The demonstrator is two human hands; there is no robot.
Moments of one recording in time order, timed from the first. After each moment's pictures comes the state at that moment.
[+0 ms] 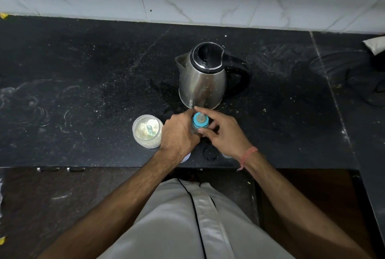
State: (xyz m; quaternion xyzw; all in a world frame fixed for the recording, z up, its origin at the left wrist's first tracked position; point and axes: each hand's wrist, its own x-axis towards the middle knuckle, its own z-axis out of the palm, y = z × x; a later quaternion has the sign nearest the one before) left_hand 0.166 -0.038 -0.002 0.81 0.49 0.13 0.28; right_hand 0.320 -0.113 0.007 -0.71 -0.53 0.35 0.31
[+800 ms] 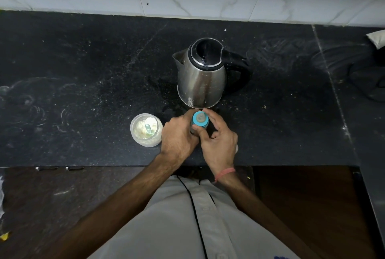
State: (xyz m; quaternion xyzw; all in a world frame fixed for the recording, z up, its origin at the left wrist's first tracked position) left_hand 0.166 -0.048 -0.006 0.81 0.49 0.14 0.29; right_hand 0.265 -0.131 -0.024 -0.77 -0.36 0.21 0.49
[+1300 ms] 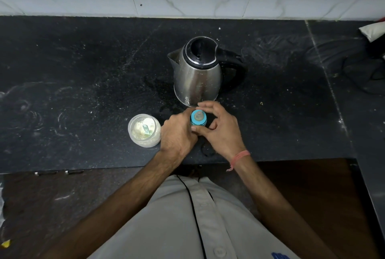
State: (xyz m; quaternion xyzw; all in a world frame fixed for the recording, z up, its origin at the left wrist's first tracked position) left_hand 0.170 -0.044 -0.003 0.81 0.50 0.09 0.28; right_hand 0.298 -0.119 0.009 -0.74 -0.42 0.32 0.41
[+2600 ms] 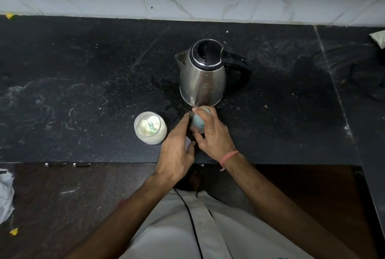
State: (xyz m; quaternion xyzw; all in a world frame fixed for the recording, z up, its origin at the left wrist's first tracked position) left_hand 0.126 -0.086 -0.012 0.78 0.44 0.18 0.42; right_hand 0.291 -0.116 -0.044 -0.68 -0.63 0.15 0.36
